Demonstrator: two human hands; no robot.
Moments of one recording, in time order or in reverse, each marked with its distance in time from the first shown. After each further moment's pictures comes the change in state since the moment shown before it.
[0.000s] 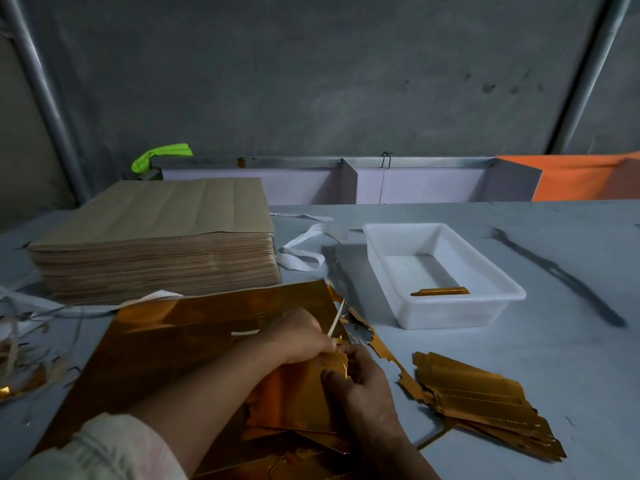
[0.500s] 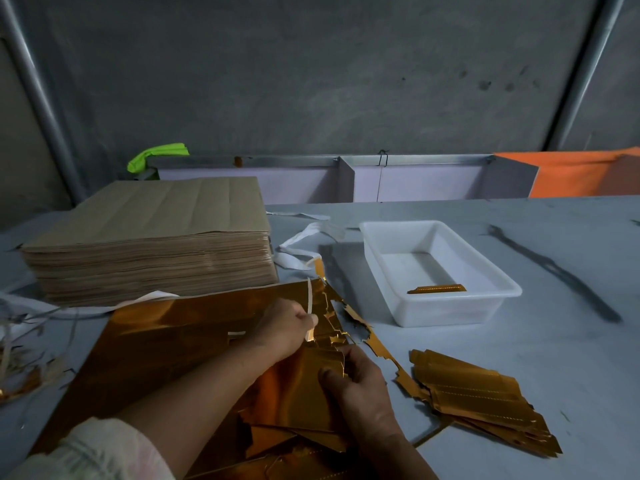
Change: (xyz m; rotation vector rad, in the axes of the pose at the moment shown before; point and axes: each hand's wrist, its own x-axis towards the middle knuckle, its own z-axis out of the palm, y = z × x) left_hand 0.006 -0.011 0.002 -0.173 0.213 0.002; right_hand 0.001 0.001 0.001 0.069 0.000 0.027
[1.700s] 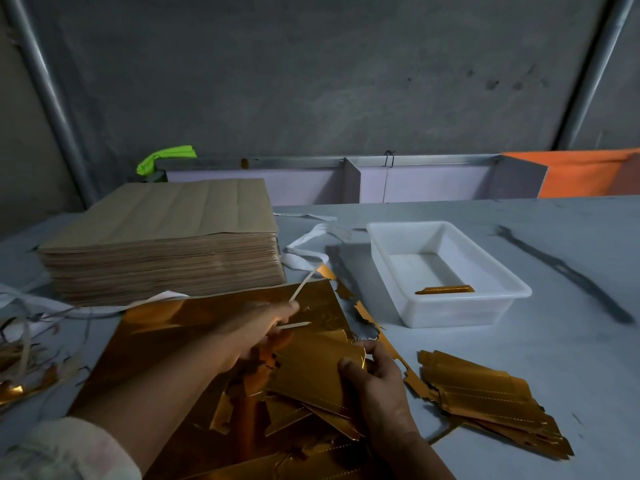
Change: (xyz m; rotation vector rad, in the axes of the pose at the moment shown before) left_hand -0.002 -0.038 -0.041 -0.382 -0.216 -0.216; right_hand -0.001 0.000 -0.007 0.191 0.059 0.028
